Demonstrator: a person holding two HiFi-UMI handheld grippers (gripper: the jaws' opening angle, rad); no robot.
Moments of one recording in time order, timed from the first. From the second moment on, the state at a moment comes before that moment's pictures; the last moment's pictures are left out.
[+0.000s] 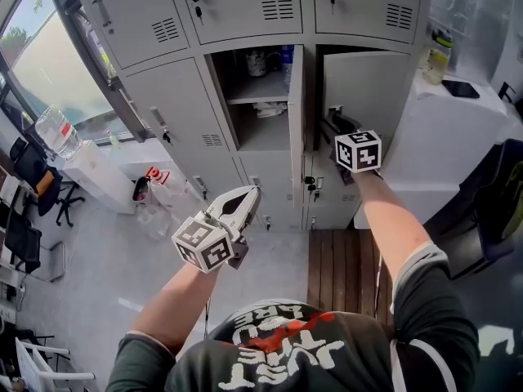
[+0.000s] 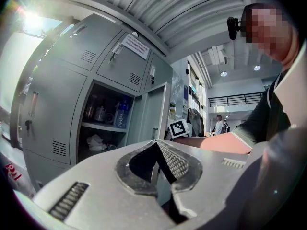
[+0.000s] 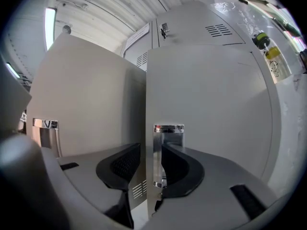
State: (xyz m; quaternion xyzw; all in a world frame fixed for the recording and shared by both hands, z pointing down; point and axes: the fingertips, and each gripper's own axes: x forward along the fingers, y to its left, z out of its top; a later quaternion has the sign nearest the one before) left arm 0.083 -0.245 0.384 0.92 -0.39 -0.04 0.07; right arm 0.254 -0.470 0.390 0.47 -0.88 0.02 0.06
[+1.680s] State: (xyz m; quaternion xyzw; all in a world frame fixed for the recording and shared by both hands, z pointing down) left arm 0.089 -0.241 0.399 0.92 -0.38 -0.04 0.08; right arm 0.378 -0.335 0.394 0.48 -0.88 0.03 0.03
